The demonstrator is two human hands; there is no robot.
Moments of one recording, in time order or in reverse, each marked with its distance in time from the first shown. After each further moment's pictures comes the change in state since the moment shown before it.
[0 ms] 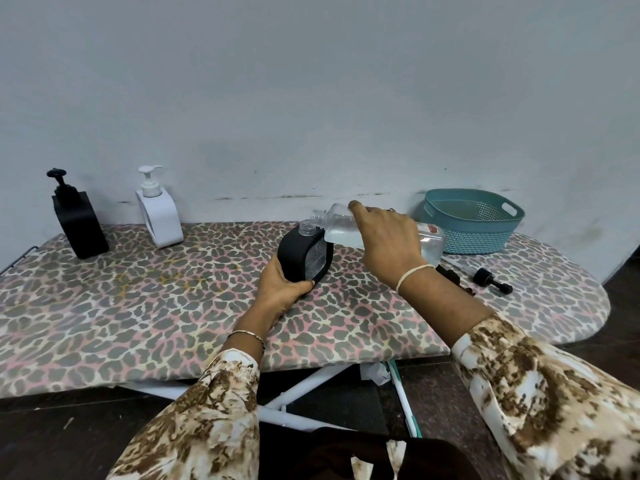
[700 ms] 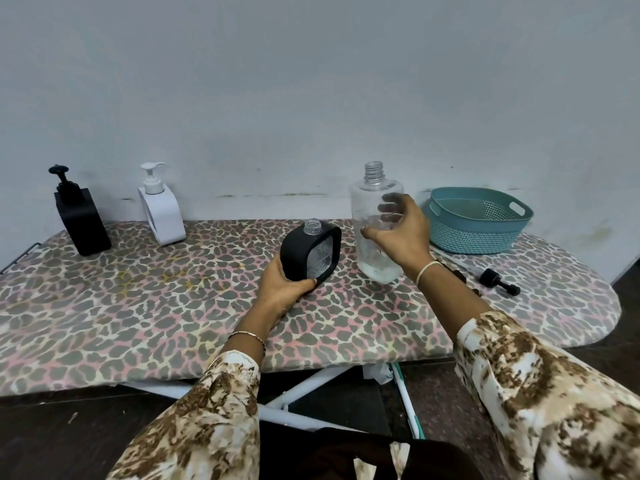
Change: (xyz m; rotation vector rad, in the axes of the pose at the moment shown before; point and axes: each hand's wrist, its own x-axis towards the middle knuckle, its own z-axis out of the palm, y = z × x) left_hand 0.006 -0.008 -0.002 -0.040 0.002 -0.008; right_hand 0.024 0.030 0.063 1.072 0.203 0.459
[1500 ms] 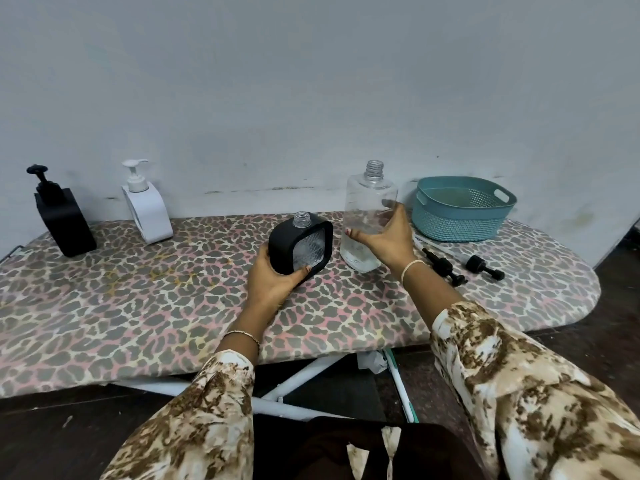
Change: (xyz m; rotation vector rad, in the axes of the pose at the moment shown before) left_hand -0.016 0.010 0.007 0.122 0.109 0.094; right_hand -0.001 0.039 0.010 0.062 -0.033 0.141
